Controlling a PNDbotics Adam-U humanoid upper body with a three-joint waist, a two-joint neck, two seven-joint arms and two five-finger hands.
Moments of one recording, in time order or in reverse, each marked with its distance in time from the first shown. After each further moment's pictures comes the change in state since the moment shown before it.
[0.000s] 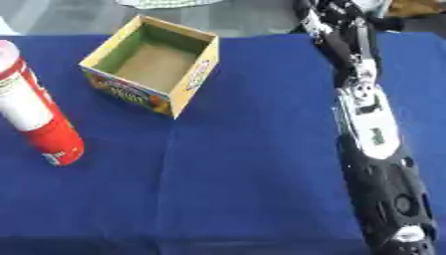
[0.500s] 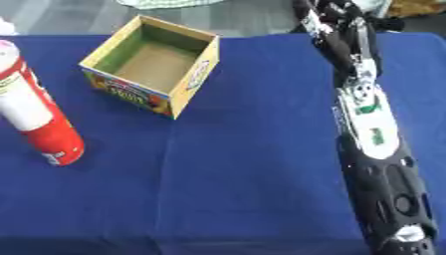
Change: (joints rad) left arm 0.010 0.000 0.000 0.013 -0.004 0.003 -0.004; right arm 0.000 0.000 0.000 0.000 0.000 0.000 0.000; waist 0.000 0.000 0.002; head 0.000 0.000
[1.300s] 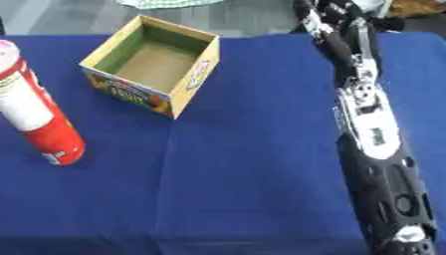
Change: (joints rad) left arm -0.012 0.001 -0.056 0.090 -0.077 -0.019 -0.047; right arm 0.000 0.000 0.000 0.000 0.000 0.001 0.001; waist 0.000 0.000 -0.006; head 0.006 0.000
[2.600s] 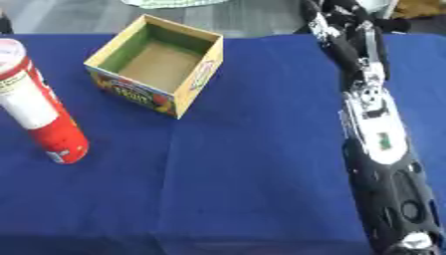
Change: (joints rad) left arm -0.128 -0.017 -0.111 0.049 -0.037 -0.014 -0.056; right arm 0.001 0.009 0.006 0.000 0.000 0.001 0.007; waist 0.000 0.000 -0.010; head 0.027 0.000
